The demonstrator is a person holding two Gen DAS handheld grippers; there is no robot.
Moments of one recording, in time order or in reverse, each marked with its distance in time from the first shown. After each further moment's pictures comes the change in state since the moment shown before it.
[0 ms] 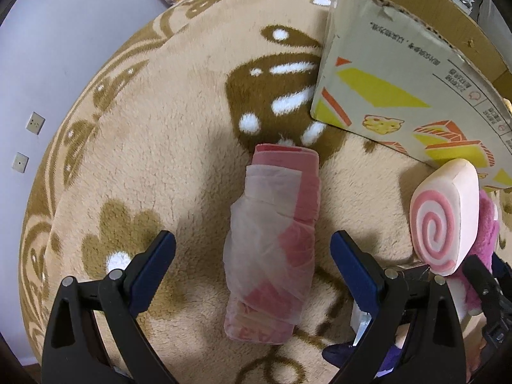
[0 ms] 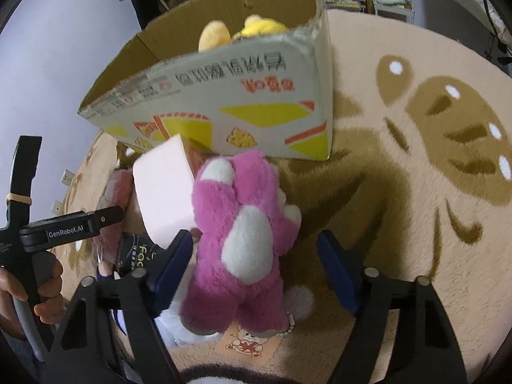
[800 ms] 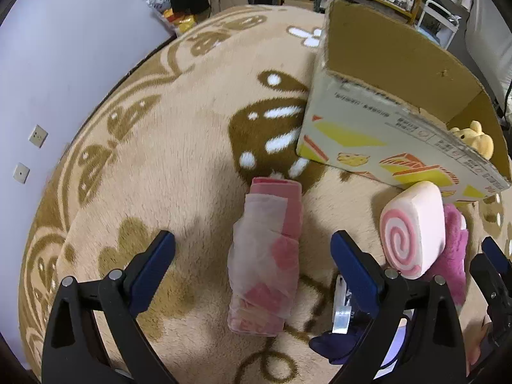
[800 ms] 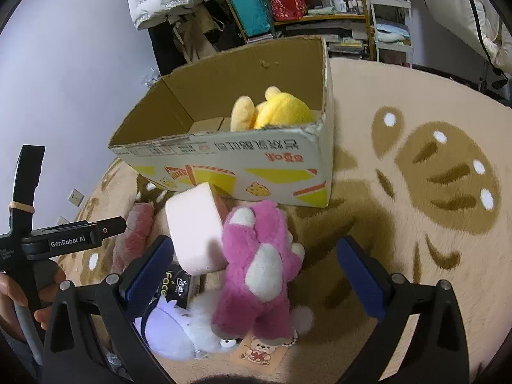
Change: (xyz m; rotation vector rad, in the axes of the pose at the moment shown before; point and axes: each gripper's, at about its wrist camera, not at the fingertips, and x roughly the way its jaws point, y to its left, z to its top) left arm -0.043 0.002 -0.002 -0.007 -0.117 -0.027; right arm -0.045 0.002 0.004 -0.023 -0.185 0.014
